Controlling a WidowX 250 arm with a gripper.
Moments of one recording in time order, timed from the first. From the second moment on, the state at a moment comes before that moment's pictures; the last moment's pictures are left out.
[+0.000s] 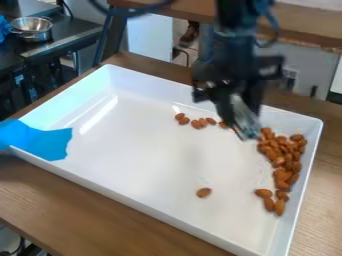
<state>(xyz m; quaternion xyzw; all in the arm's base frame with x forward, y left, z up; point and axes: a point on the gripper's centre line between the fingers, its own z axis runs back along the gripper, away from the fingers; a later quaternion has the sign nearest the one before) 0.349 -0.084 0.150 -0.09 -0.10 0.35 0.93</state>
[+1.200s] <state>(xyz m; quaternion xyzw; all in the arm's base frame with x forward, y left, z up) 0.292 -0.093 0.056 -0.01 -0.13 0.54 0.83</state>
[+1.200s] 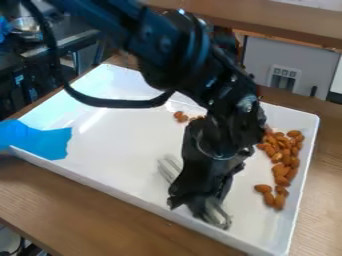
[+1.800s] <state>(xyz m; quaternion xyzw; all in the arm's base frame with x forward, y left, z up) 0.345 -0.119 0.060 -0.02 -0.13 0.57 0.81</state>
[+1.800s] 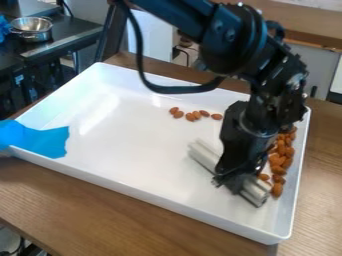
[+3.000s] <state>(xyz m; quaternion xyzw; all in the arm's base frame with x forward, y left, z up) 0.373 -0.022 0.151 -0.06 -0.12 0.50 0.86</state>
